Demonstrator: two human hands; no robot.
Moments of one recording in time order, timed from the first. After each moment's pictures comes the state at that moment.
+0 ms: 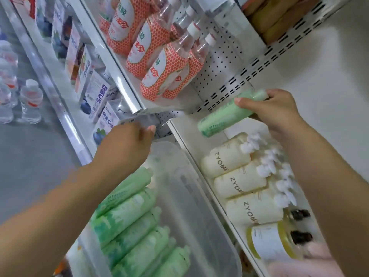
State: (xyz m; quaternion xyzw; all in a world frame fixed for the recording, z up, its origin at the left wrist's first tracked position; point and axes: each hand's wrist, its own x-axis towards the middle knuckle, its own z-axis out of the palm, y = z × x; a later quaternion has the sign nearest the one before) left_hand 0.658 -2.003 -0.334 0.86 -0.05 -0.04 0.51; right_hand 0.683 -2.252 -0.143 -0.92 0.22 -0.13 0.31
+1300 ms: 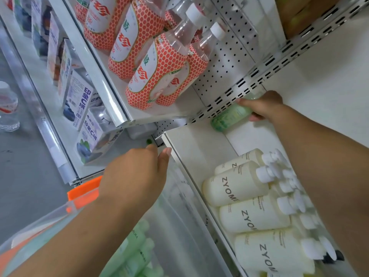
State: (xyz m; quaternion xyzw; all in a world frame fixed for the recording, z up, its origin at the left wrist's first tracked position) left_hand 0.685 -2.071 -0.352 0.91 -0.07 0.00 0.40; right_hand 0.841 -2.378 -0.191 -0.95 0.31 -0.04 0.05
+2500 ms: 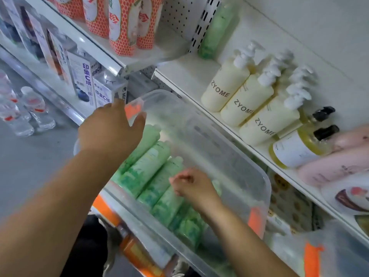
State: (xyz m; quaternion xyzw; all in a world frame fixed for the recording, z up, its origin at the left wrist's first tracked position) left_hand 0.609 -1.996 -0.362 0.95 -0.12 0.07 0.28; right_hand 0.455 -2.159 -0.406 -0.79 0.35 0.08 0.49
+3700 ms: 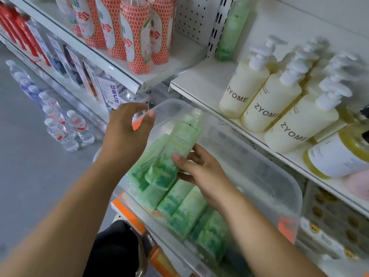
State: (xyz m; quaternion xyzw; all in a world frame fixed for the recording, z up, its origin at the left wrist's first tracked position) left_hand 0.618 -1.993 -0.346 0.87 -0.11 0.03 0.49; right_hand 0.511 -2.149 -0.375 -0.63 0.24 0.04 0.74
